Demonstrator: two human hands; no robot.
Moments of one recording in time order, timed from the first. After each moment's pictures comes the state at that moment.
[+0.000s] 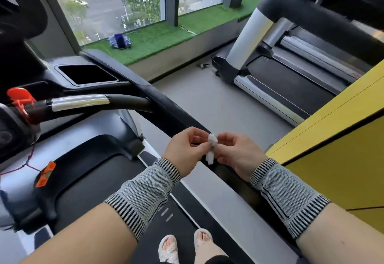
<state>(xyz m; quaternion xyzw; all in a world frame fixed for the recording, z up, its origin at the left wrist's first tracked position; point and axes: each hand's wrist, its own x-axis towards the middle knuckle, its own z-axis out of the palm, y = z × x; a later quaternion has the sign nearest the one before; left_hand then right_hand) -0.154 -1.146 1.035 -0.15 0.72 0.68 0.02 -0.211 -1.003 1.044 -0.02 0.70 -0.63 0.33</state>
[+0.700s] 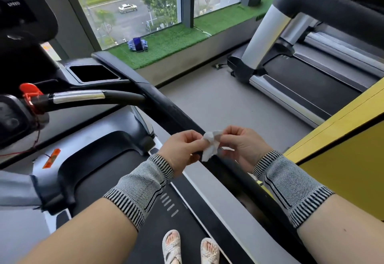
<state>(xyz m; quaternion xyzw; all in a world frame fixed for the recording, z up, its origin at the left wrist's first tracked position) -0.156 -1.094 1.045 -0.24 0.60 0.76 0.07 -0.238 -0.948 1.049 0.00 0.62 -0.69 0.37</state>
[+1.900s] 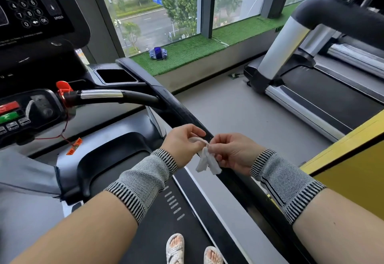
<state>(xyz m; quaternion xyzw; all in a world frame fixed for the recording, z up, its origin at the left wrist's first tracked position) -0.144 -1.088 1.062 -0.23 0.83 0.50 -0.04 -0.229 -0.946 1.056 -0.09 0.61 -0.61 0.50</state>
